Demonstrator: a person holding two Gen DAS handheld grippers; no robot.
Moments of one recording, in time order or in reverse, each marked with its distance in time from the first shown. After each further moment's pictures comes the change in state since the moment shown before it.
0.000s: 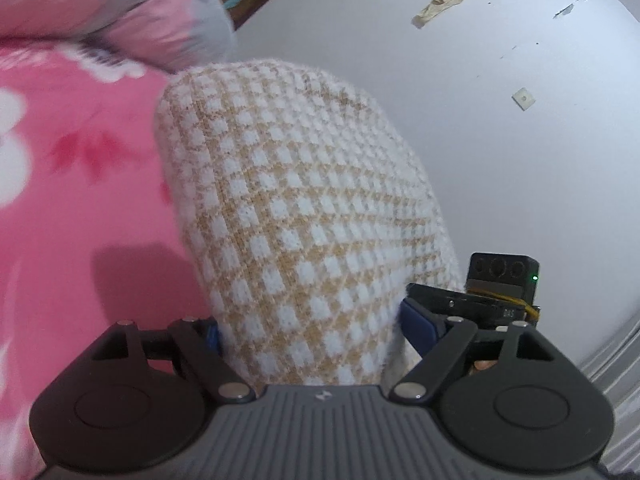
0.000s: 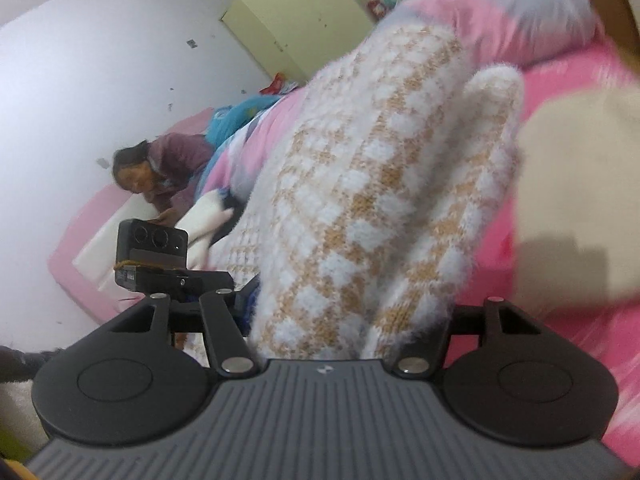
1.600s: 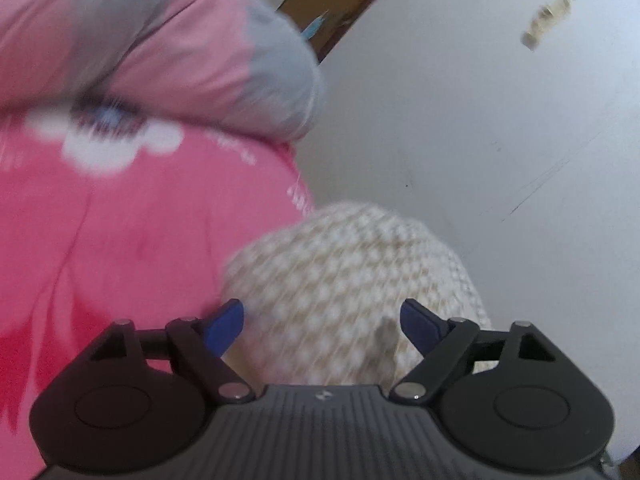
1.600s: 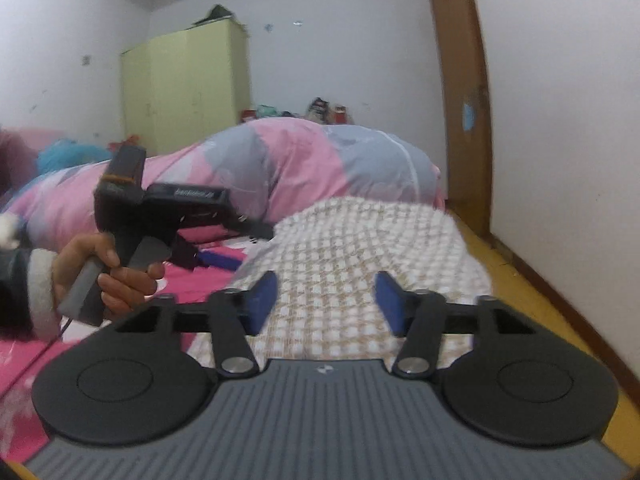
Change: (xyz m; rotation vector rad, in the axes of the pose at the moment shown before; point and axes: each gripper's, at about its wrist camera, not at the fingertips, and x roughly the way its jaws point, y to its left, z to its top) left arm 0.227 0.081 0.167 0.090 -0.101 0.431; right arm 0.021 -0.087 0.017 -0.296 -0.369 -0.573
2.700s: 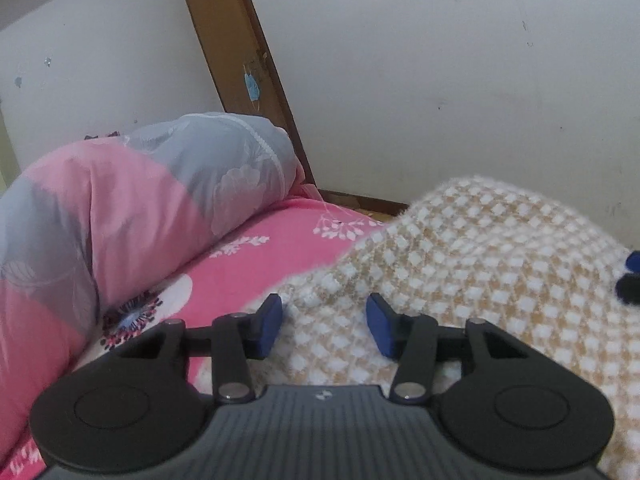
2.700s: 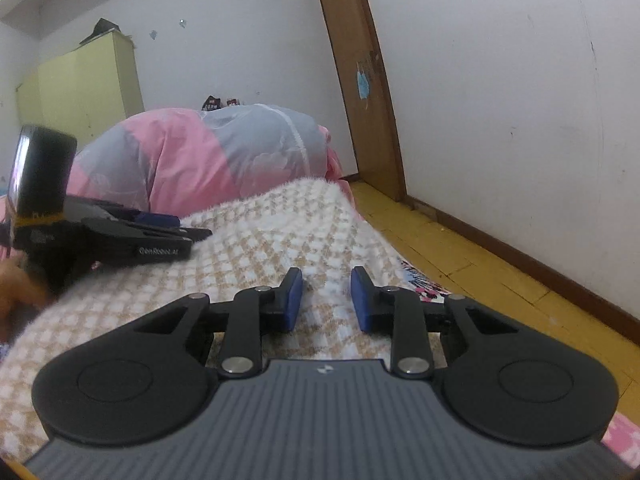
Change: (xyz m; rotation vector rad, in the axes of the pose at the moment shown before) left arm 0.068 -0.099 -0.038 0.716 -0.093 0.358; right arm 0.042 -0.070 -0.049 0.177 -0.014 -0.261
